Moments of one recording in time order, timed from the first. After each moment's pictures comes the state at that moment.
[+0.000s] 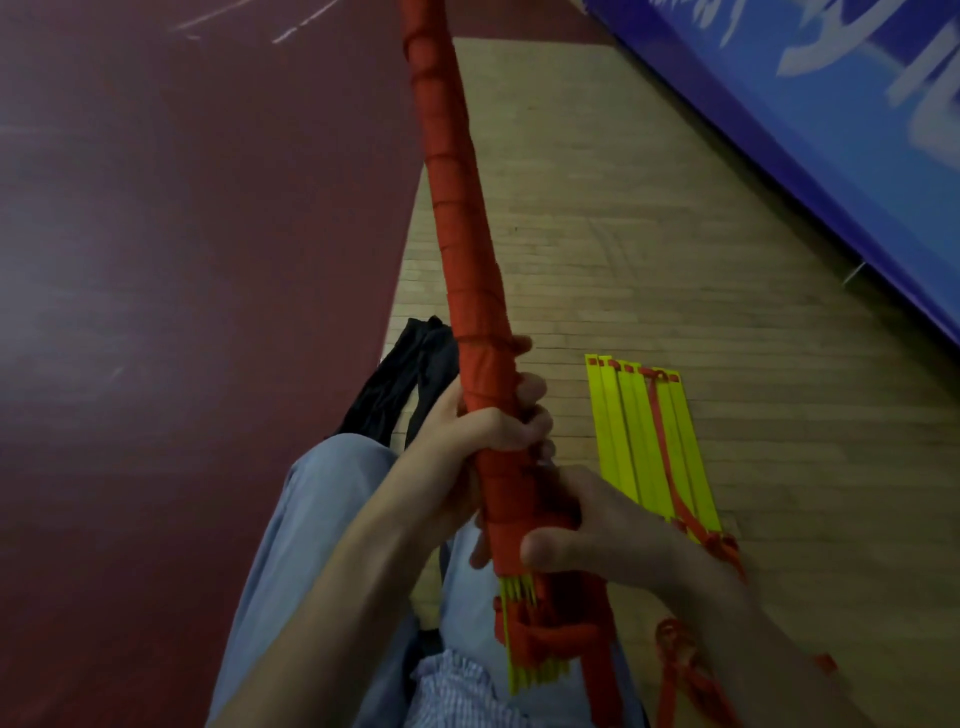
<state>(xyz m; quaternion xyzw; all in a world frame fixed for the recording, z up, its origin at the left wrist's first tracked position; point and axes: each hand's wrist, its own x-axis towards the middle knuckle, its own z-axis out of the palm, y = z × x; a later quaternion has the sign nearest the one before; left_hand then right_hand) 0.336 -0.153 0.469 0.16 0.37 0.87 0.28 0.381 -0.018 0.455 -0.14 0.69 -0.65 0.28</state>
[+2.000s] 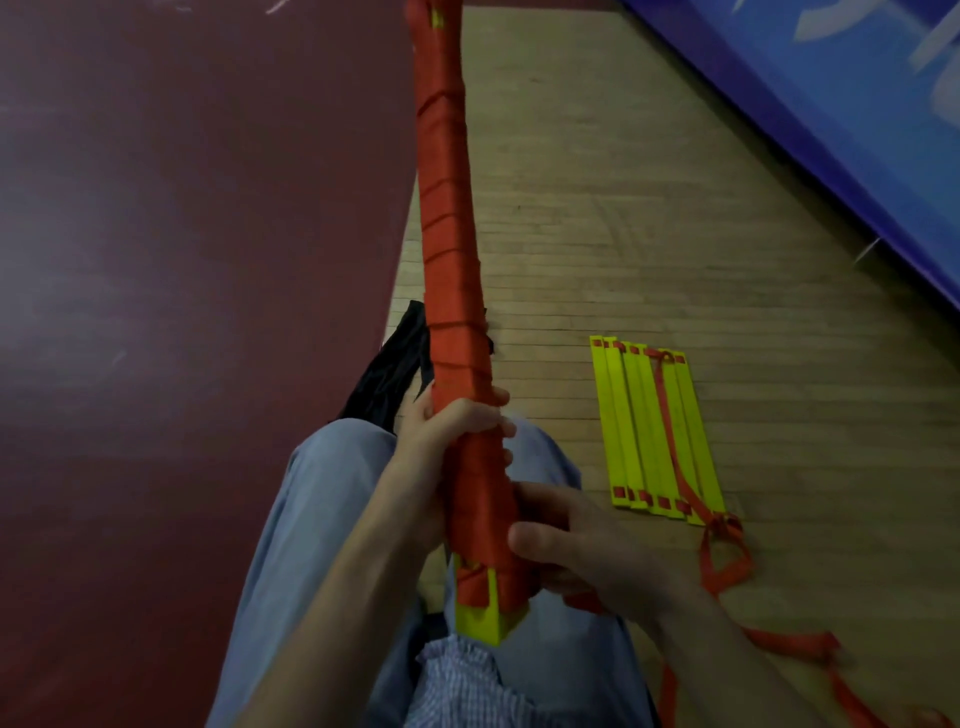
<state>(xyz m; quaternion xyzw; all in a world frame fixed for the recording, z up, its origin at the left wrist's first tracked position) 0.339 -0.160 0.444 -0.01 0.53 0.82 0.20 0.391 -0.029 0.430 -0.05 0.60 -0.74 0.29</state>
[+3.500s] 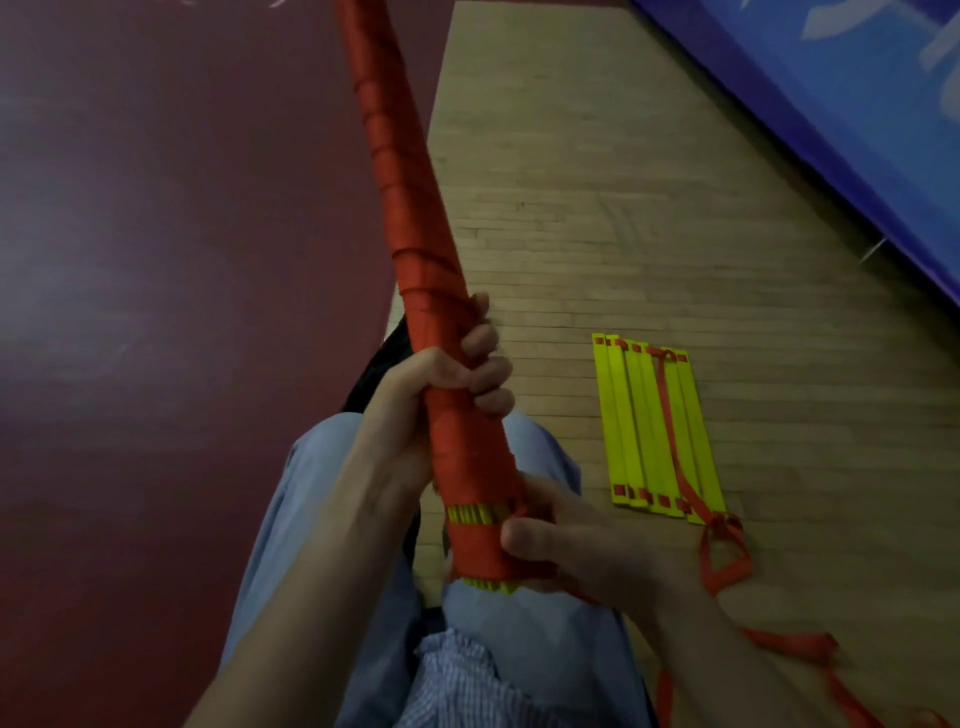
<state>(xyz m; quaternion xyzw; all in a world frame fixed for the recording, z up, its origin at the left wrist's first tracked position) 0.305 -0.164 0.452 0.14 0.20 0.91 0.34 0.386 -0.033 0.425 -0.09 0.60 -0.72 0.33</state>
